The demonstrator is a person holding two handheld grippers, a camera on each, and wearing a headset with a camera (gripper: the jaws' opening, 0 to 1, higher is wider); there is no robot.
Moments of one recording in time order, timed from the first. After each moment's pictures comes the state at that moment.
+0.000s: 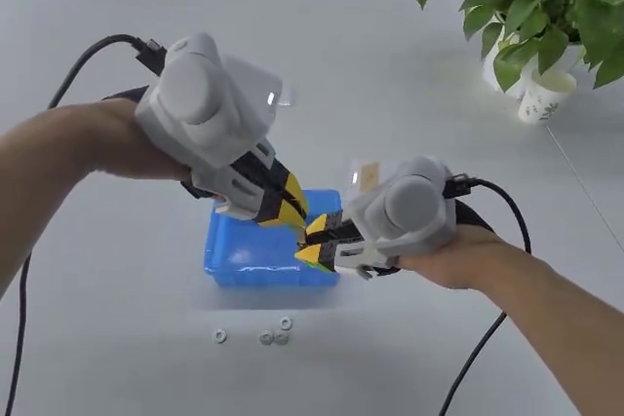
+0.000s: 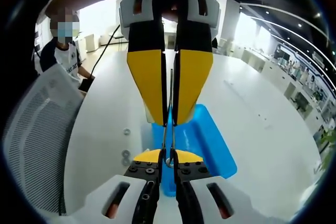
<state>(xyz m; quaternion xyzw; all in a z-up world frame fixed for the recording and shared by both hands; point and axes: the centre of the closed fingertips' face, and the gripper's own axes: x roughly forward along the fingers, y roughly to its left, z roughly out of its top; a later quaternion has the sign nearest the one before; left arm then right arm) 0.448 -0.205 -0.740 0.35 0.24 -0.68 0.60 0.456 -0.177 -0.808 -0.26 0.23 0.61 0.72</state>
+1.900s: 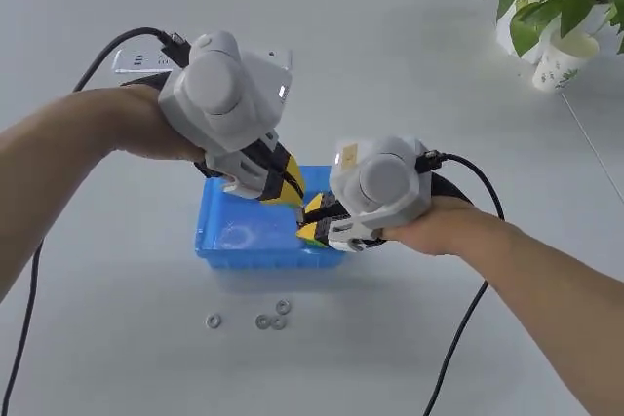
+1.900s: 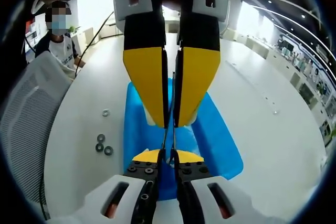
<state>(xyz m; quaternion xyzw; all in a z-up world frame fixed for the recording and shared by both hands) 0.483 -0.203 -0.792 0.35 0.27 -0.68 0.59 0.487 -0.178 -0.862 -0.27 0.27 0.61 0.70</state>
